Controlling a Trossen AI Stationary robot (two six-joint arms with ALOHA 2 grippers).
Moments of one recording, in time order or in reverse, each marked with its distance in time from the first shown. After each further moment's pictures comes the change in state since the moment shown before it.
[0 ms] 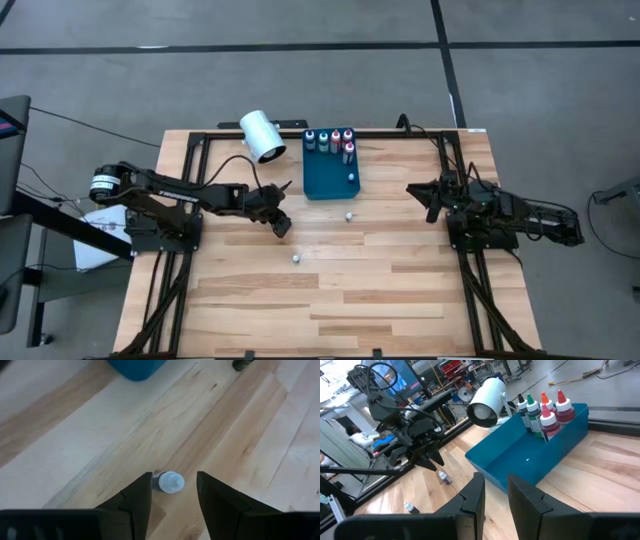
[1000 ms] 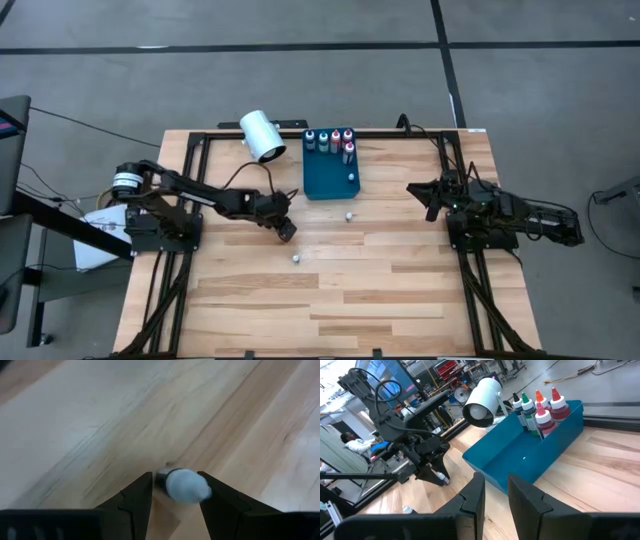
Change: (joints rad) left arm -0.002 0.186 0.001 0.091 0.027 -0.022; right arm 0.000 0.000 0.001 -0.011 0.018 0.034
